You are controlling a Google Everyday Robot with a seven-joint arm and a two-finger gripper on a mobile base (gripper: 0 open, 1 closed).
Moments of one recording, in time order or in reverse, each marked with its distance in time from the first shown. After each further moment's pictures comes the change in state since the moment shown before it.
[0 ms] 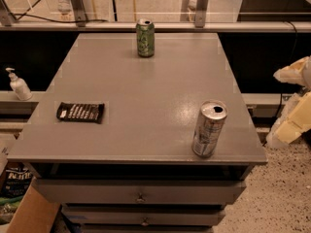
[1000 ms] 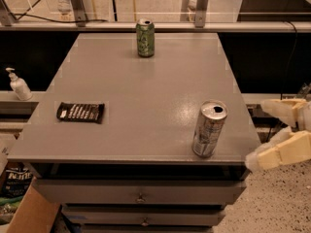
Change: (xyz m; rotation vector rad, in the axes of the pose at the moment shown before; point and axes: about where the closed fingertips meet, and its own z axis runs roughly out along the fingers) arm -0.005 0.048 0.034 -0.085 -0.495 0.189
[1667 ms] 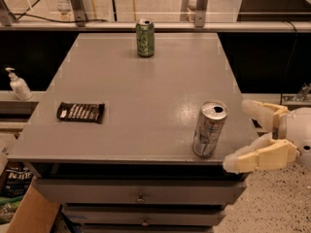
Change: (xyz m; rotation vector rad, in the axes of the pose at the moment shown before) arm -0.022 0.026 0.026 -0.037 -0.246 0.008
